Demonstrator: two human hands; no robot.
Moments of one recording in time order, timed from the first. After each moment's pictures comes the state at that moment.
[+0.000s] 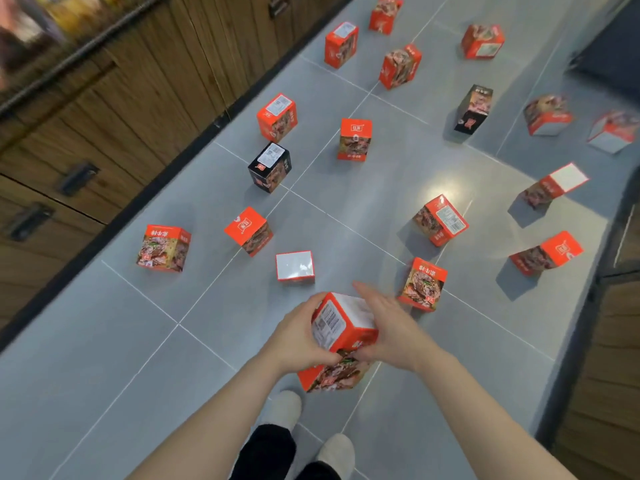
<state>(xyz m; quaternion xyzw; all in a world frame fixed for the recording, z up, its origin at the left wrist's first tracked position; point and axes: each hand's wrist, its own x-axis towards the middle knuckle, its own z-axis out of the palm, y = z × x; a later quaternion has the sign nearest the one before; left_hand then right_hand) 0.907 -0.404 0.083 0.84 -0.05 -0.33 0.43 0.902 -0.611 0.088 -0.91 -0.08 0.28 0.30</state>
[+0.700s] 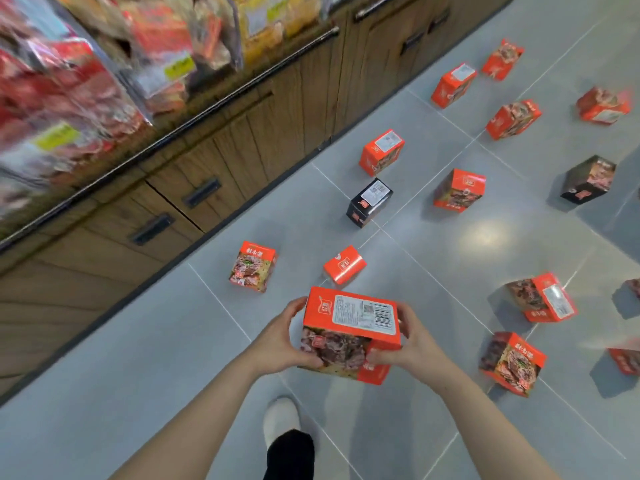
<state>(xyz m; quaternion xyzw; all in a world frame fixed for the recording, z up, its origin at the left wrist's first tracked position) 1.008 -0.115 0.073 0.77 0.09 -0.34 0.54 1.029 -0.380 0.094 -0.76 0.09 0.35 0.55</state>
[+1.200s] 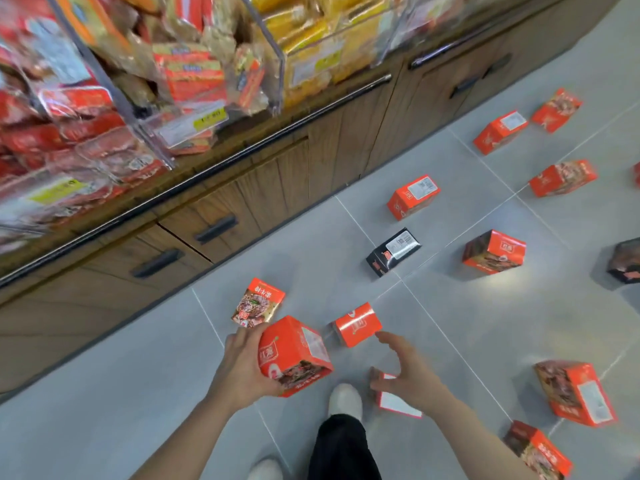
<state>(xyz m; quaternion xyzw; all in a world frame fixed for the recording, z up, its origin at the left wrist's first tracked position) 1.086 -0.051 0.035 0.88 0.19 -0.22 0.37 1.169 -0.349 0.038 -0.86 -0.05 0.39 0.32</state>
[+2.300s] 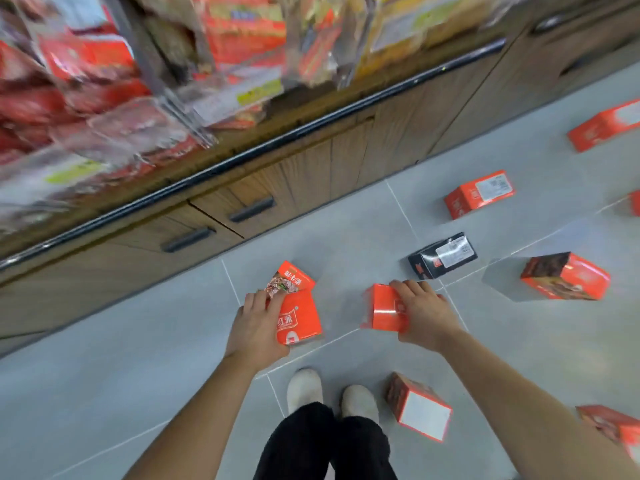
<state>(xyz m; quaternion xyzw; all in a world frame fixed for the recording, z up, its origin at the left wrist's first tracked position) 1.138 -0.006 0.008 0.94 0.18 -0.23 0.17 1.306 -0.271 0.006 -0.89 -0.30 0.35 0.00</state>
